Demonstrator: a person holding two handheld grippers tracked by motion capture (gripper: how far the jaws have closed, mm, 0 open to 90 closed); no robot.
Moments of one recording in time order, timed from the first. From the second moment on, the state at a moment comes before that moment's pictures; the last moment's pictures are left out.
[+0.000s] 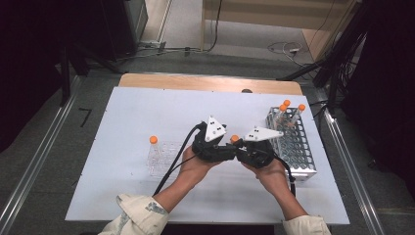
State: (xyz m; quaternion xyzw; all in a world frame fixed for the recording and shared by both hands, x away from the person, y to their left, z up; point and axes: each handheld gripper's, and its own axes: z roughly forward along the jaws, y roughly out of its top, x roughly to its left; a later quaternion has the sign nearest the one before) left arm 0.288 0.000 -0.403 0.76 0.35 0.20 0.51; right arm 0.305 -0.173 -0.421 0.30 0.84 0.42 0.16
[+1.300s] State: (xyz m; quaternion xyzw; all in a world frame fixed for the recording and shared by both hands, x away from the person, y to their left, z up) left arm 0.280 0.031 -0.393 0.73 0.37 0.20 0.54; right arm 0.308 -0.177 -0.424 0.31 0.84 0.43 0.12
